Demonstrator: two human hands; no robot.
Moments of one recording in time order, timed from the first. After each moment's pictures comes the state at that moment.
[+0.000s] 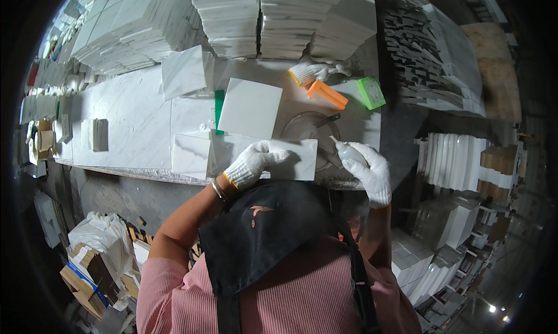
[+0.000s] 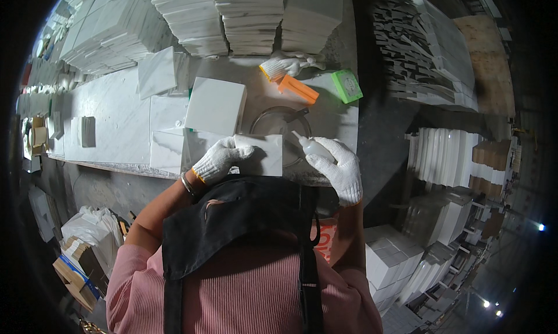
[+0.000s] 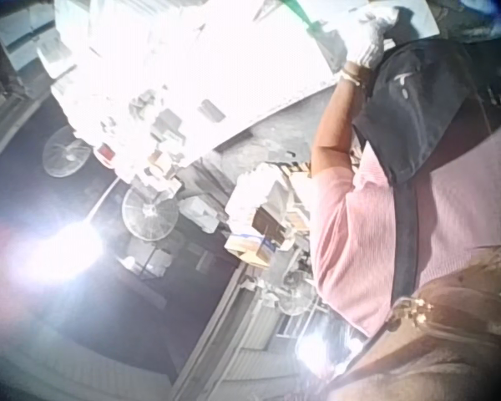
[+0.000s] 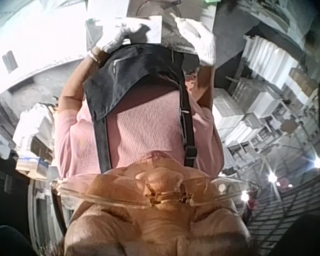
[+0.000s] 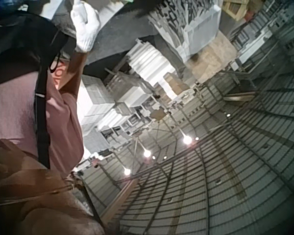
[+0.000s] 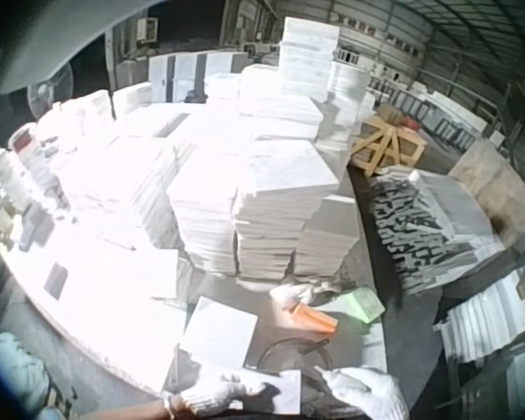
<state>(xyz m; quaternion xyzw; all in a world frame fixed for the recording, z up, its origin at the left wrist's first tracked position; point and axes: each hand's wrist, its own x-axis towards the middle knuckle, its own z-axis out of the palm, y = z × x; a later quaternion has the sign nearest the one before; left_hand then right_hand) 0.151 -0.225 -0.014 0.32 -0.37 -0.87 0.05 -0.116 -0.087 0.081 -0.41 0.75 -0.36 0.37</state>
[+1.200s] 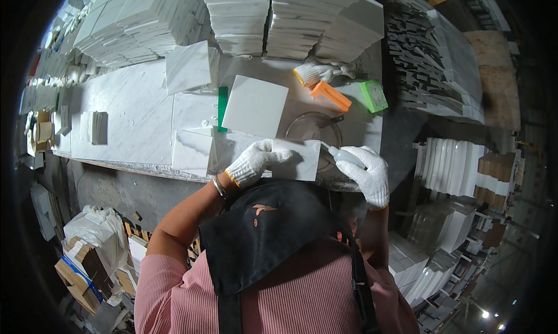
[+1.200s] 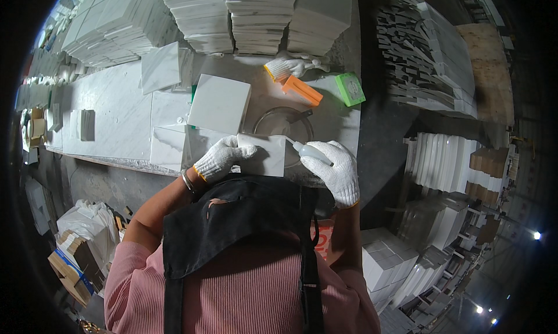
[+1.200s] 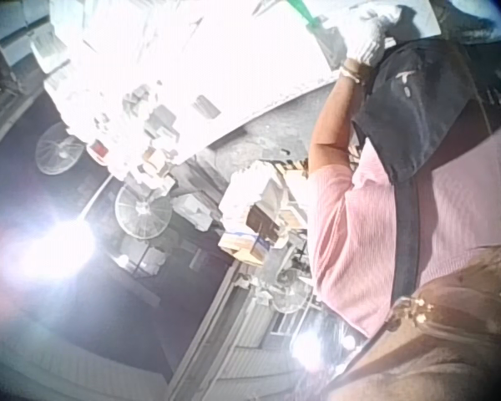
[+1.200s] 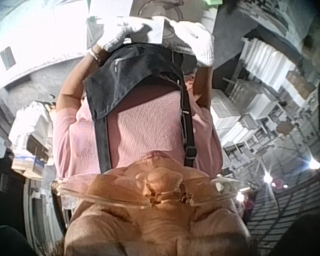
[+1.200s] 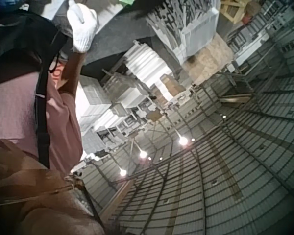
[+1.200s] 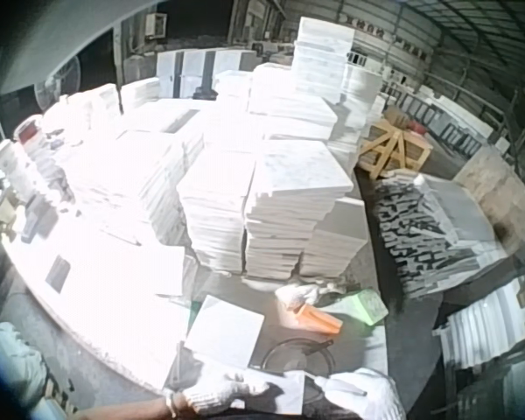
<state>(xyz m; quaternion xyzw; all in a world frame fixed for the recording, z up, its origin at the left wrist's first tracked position) 0.150 -0.223 -0.022 0.34 -0.34 -0.87 0.07 -0.102 -0.104 0.098 -0.48 0.76 -0.29 0.34</state>
